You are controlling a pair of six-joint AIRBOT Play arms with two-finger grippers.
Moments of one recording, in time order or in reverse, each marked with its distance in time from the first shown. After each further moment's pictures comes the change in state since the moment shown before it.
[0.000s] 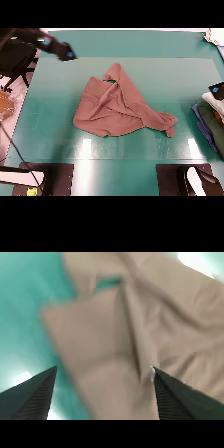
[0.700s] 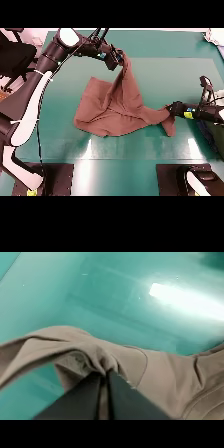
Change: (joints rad) left arm -0.413 -0.258 0.044 -0.202 0.467 0.426; right arm 0.444 -0.081 -0.294 0.029 -0.130 0.307
